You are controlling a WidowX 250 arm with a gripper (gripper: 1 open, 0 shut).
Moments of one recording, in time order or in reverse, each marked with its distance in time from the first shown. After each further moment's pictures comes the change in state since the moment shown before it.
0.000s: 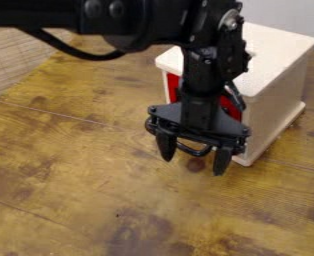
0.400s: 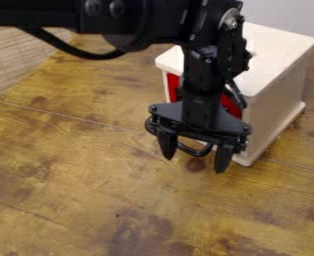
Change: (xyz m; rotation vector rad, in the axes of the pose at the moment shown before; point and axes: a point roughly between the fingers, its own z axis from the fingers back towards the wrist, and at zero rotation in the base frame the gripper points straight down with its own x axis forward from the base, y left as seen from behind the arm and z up) arm 0.002 0.000 0.000 -0.002 -0.015 0.007
